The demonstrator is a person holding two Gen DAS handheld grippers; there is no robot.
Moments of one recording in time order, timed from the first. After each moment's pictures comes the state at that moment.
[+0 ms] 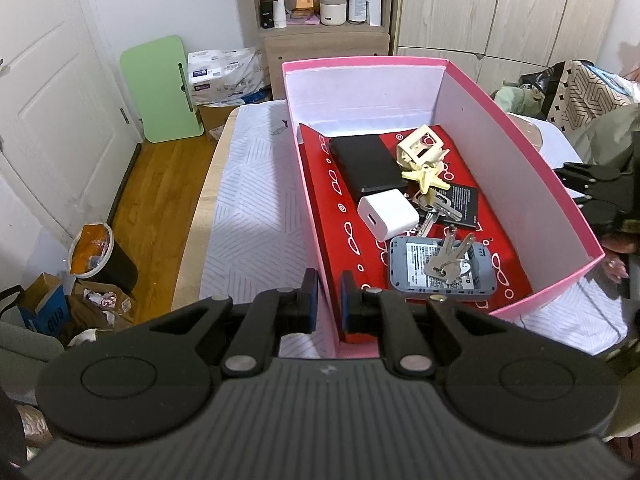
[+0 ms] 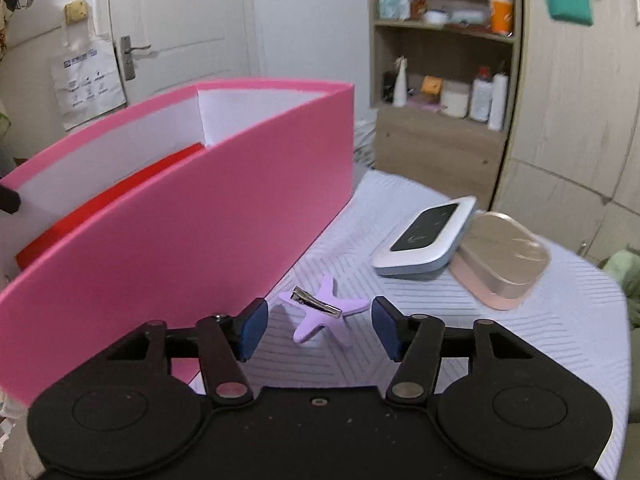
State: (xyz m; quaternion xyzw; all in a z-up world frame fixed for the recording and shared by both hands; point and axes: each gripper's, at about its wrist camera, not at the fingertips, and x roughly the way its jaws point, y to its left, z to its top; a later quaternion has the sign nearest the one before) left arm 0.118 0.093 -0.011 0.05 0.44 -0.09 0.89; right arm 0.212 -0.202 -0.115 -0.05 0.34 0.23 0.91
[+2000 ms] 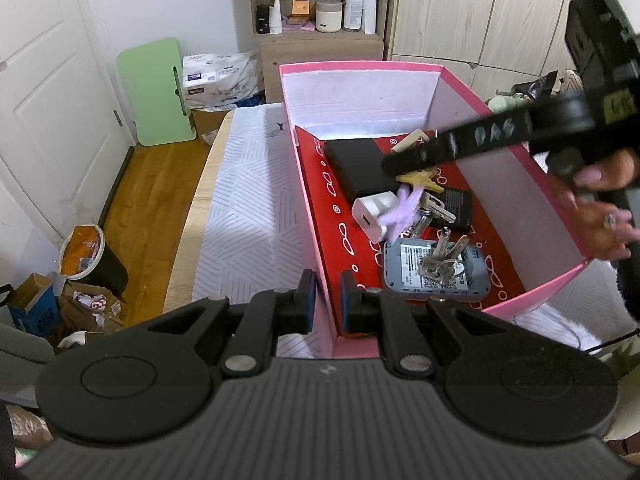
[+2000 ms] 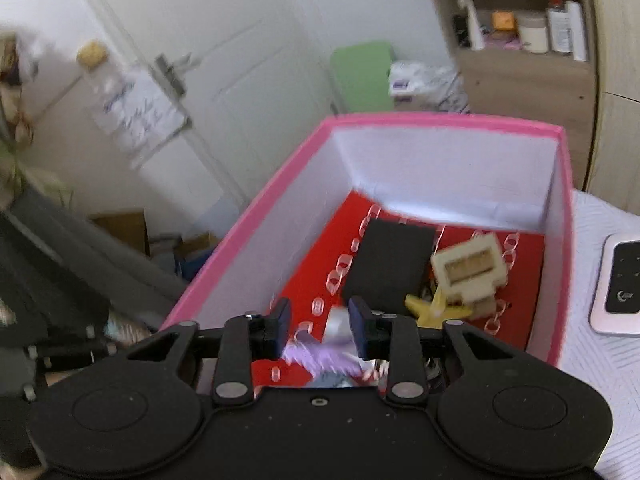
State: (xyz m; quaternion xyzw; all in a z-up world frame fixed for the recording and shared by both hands) left arm 0.113 0.099 -0.015 0.03 0.43 -0.10 0.90; right arm 0.246 -0.090 -0.041 0.10 0.43 0.32 0.84
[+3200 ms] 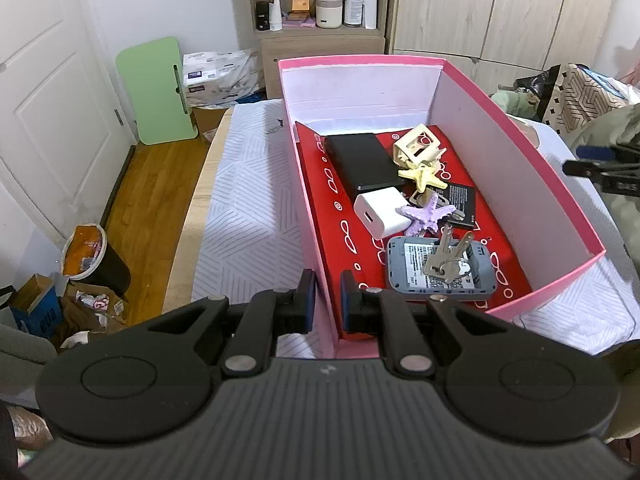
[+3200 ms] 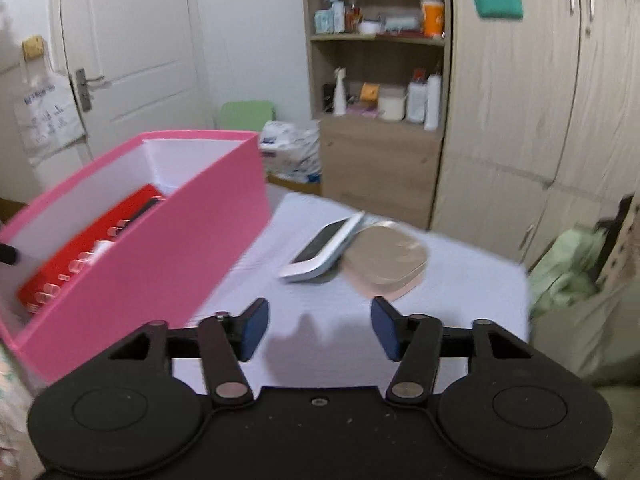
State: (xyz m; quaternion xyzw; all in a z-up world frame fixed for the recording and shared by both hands) left arm 0.118 0.096 -0.019 0.04 0.43 -0.10 0.89; right arm 0.191 -0.271 -0.066 -0.04 0.33 0.16 0.93
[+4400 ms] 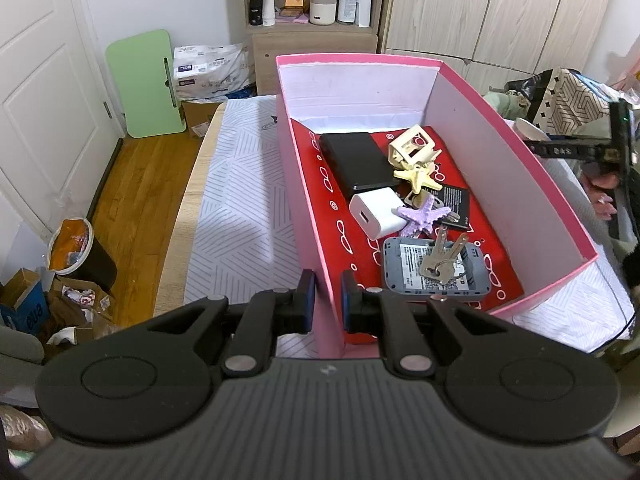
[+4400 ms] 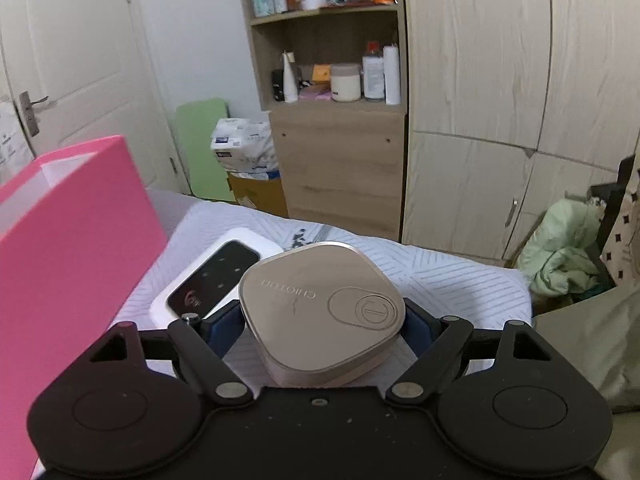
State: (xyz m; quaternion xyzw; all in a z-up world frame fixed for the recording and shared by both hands) left arm 0.123 0.105 -0.022 0.02 0.44 -0.11 0.89; right arm 0.275 -0.295 -0.112 0.02 0.35 0.12 0.93
